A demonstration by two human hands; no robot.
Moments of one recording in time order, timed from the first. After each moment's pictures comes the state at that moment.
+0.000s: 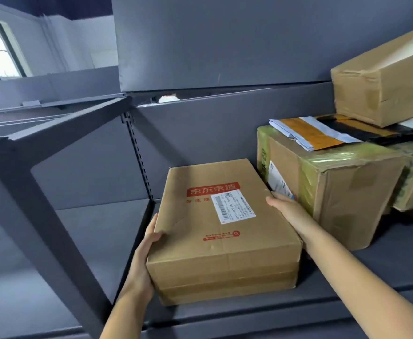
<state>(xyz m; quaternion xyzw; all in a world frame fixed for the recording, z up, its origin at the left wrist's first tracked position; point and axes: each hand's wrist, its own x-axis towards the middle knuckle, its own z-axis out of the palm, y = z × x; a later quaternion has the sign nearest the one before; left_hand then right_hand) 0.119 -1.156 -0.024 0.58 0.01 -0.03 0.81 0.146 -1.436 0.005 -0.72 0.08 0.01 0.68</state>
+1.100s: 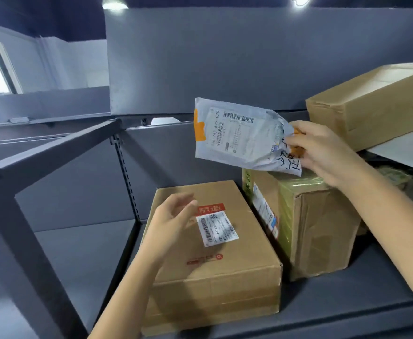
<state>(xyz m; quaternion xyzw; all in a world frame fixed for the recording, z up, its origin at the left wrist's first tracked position) 0.137 -1.225 0.057 0.78 -0.13 0.08 0.60 0.133 -1.491 0.152 -0.75 -0.08 -0.20 0.62</state>
